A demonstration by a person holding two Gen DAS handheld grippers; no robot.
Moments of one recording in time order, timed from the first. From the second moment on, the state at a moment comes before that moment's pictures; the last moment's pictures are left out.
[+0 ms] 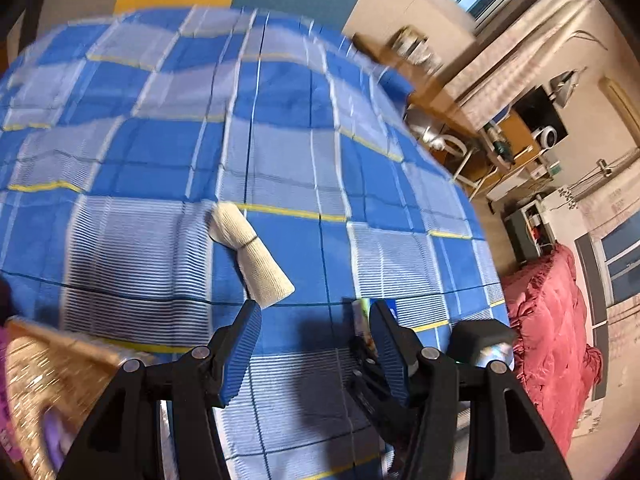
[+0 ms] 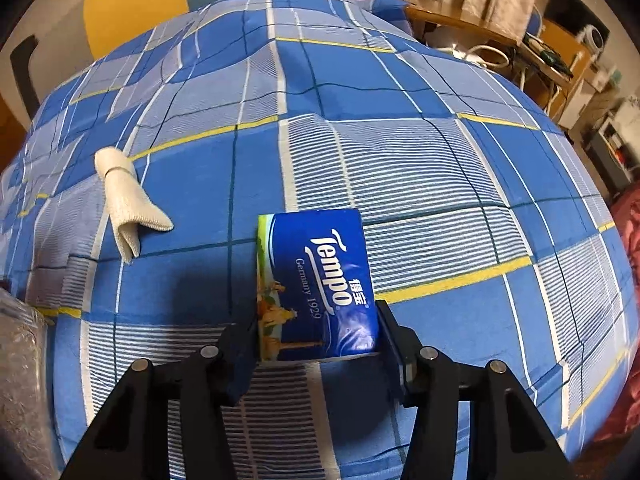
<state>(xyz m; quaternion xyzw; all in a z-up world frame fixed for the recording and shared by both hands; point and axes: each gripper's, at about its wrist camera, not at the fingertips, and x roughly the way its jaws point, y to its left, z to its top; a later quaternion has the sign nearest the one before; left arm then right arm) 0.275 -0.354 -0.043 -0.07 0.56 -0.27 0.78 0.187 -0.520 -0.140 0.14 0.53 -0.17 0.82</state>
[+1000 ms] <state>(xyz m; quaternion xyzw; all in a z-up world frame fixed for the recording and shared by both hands) 0.336 -0.379 -0.136 -0.04 0.60 -0.19 0.77 0.182 -0.531 -0.130 0.19 0.51 -0.16 0.83</state>
